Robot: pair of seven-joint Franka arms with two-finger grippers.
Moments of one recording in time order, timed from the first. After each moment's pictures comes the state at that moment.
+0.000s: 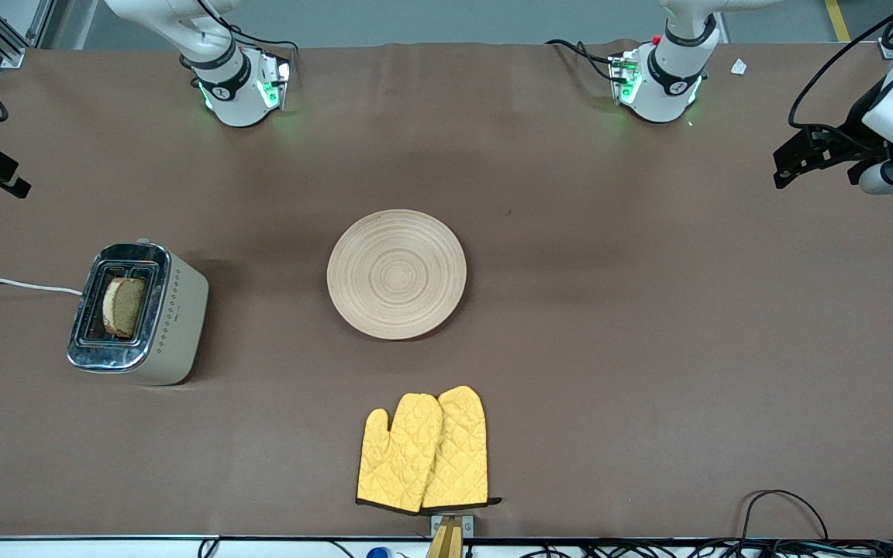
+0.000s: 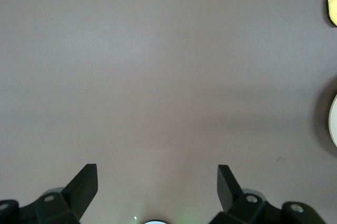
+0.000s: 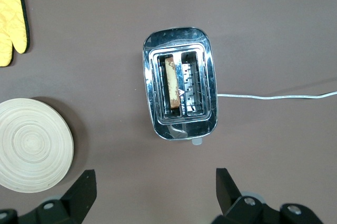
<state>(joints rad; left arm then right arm) -0.01 -0.05 -0.13 -1.56 0.03 1.49 -0.15 0.13 -0.09 -0.24 -1.60 0.02 1.56 0.05</state>
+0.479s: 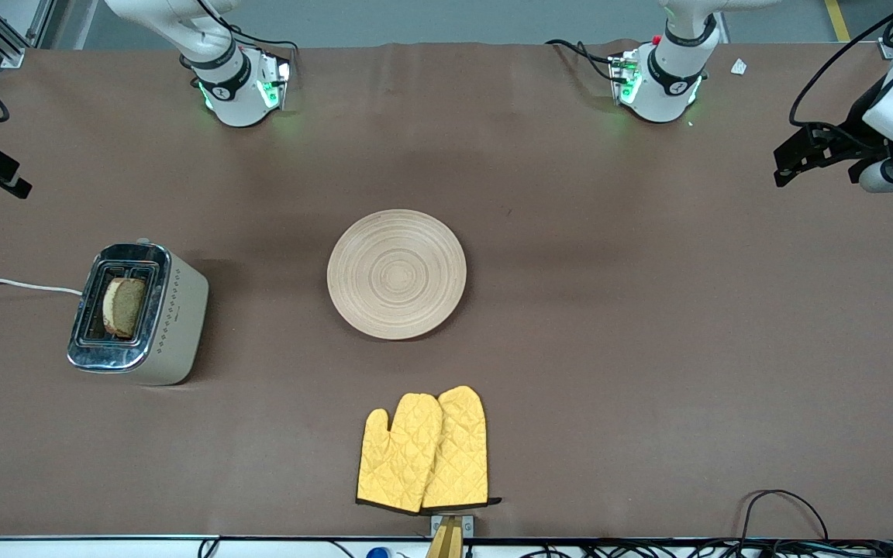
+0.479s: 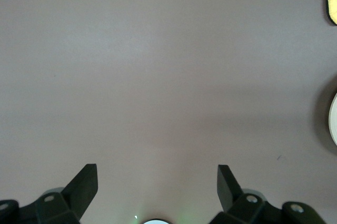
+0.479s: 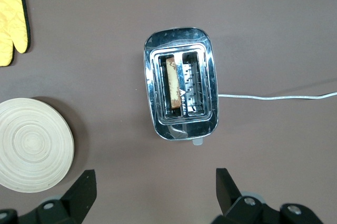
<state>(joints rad) -0.01 -0.05 -0.13 -1.56 0.03 1.49 -0.14 0.11 -0.09 -0.21 -1.60 0.02 1.56 0.05</state>
